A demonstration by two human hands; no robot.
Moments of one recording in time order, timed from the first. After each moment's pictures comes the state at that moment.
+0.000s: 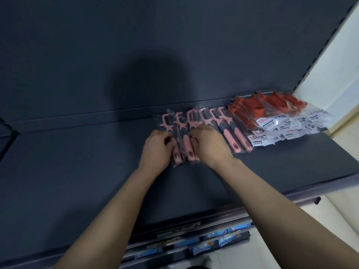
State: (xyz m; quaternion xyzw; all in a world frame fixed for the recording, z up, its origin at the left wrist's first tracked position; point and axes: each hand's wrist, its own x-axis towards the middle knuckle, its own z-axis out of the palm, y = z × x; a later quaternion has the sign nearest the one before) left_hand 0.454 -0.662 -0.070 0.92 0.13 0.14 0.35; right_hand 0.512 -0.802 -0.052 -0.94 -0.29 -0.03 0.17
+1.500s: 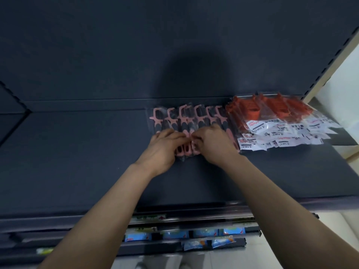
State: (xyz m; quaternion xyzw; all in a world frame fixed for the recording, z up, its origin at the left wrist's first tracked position) left_hand 0.456 -0.717 -0.067 0.99 0.00 0.04 0.16; right_hand 0.552 -0.858 -0.064 -0.92 -0.39 0.01 0.11
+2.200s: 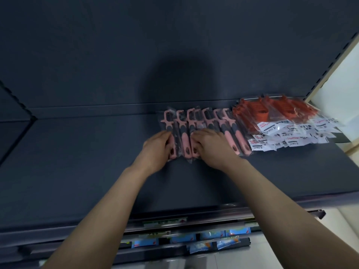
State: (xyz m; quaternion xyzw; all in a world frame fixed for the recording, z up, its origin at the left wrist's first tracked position) left_hand 0.443 -0.672 -0.068 0.95 0.11 0.06 0.27; right_hand 0.527 -0.829 -0.054 -0.91 -0.40 0.03 0.09
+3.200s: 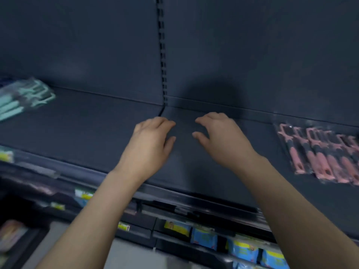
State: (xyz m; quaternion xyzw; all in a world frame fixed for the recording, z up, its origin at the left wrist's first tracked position) left_hand 0.196 -0.470 -0.003 0.95 0.20 0.23 0.10; right_hand 0.328 -0.589 0.023 -0.84 -0.52 -0.03 0.13
